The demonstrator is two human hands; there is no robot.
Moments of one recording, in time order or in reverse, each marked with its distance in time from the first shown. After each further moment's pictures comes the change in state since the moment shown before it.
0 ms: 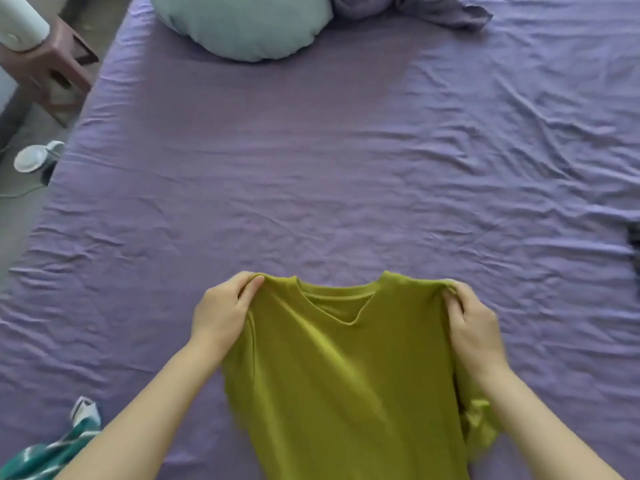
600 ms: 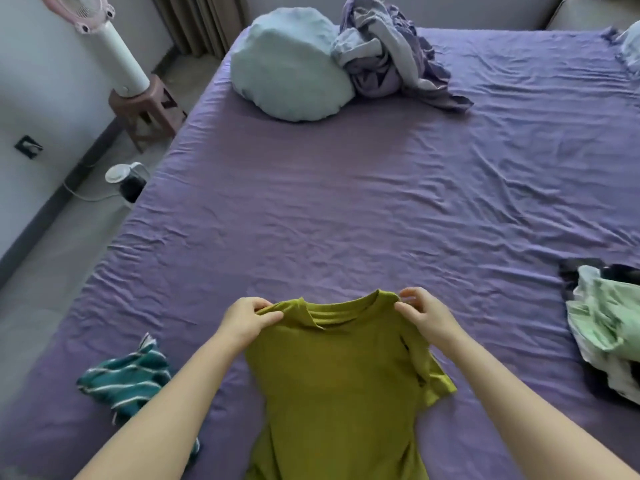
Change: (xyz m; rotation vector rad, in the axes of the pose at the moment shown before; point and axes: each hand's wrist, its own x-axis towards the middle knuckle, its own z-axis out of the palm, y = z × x) left_hand -0.124 0.060 -0.050 -0.164 -0.187 -0.266; right_hand -0.042 -0.054 -0.086 0.075 -0.502 0.012
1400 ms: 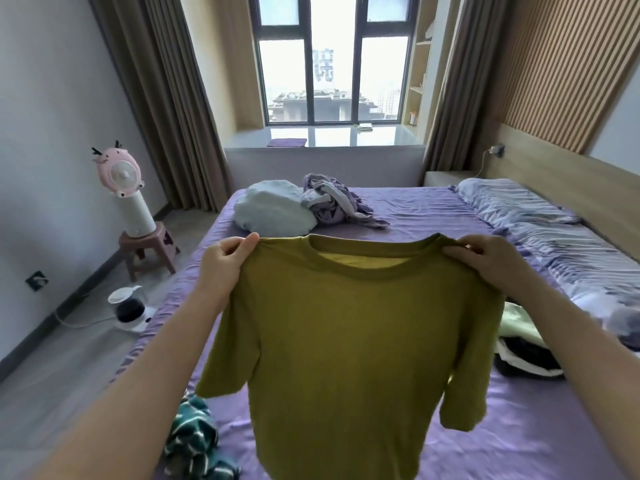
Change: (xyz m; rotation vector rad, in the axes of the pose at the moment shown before) left_hand -0.289 0.087 -0.190 -0.593 0.315 0.710; right_hand -0.356 -0.165 -0.131 -0.204 0.616 -0.487
